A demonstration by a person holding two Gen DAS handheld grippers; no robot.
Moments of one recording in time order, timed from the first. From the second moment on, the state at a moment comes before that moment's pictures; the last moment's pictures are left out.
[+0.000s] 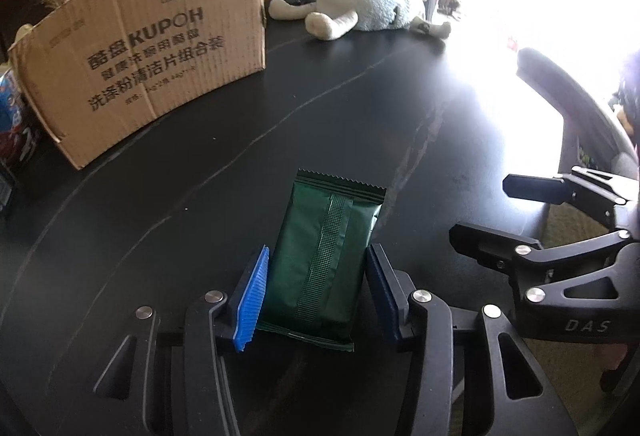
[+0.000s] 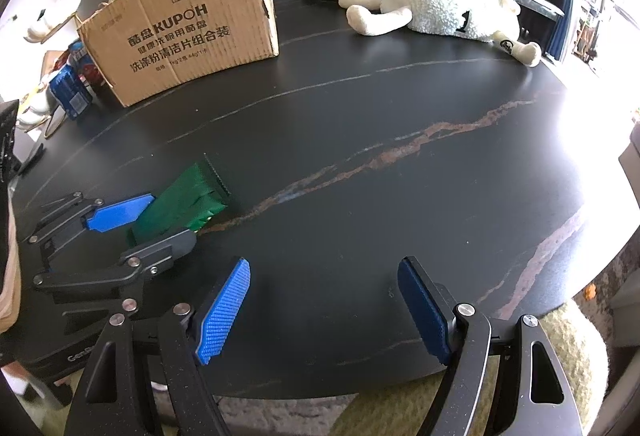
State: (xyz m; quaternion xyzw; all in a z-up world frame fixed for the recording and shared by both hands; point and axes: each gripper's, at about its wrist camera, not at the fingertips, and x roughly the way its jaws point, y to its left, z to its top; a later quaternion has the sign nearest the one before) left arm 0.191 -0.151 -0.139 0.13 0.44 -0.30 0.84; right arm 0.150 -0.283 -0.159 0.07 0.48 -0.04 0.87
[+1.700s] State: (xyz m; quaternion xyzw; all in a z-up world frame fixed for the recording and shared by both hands) left arm 0.280 -0.056 0.046 0.01 0.31 -0.18 0.93; right arm 0.275 -0.217 0.027 0.01 0.34 0.05 0.94
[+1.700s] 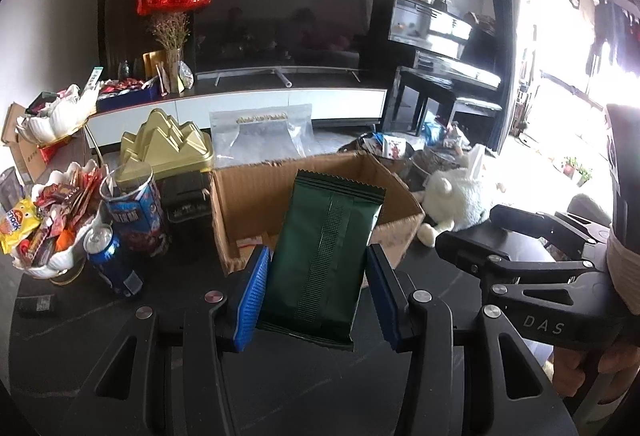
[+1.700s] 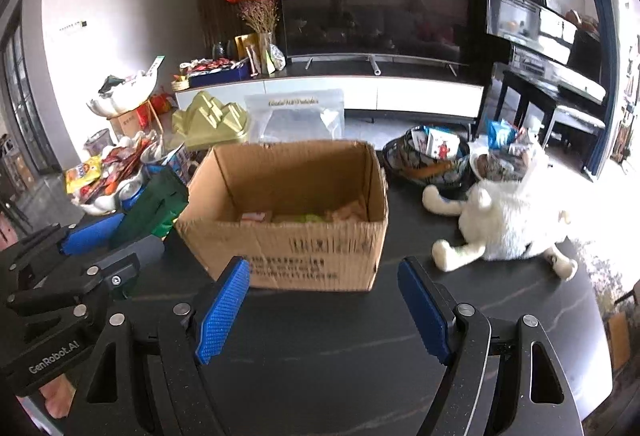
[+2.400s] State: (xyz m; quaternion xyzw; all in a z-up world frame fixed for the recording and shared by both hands) left arm 0.386 -0.066 0.034 0.02 0.35 -0.14 0.93; right arm 0.373 -0.221 0.017 0.00 0.36 0.04 0.93
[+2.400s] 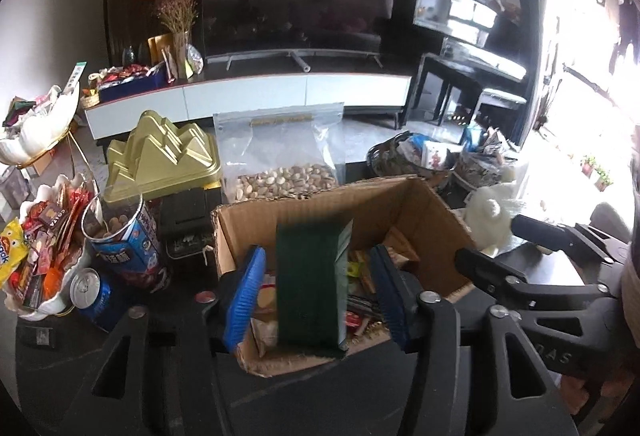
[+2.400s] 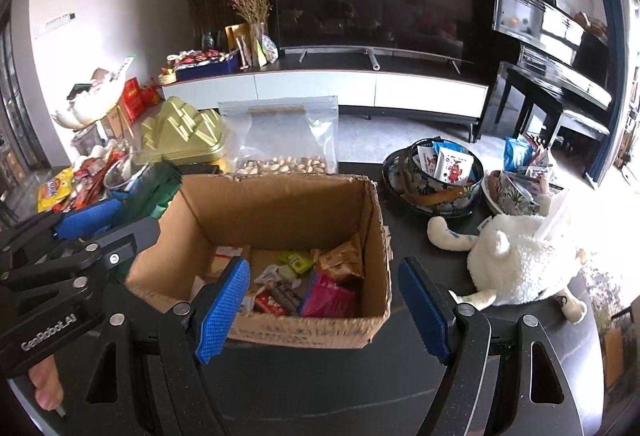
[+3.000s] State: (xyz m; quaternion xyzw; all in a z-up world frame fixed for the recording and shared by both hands) left arm 0.315 -0.047 0.042 0.06 0.32 -0.05 0.94; right arm 0.331 -0.217 0.014 0.00 0.35 0.03 0.94
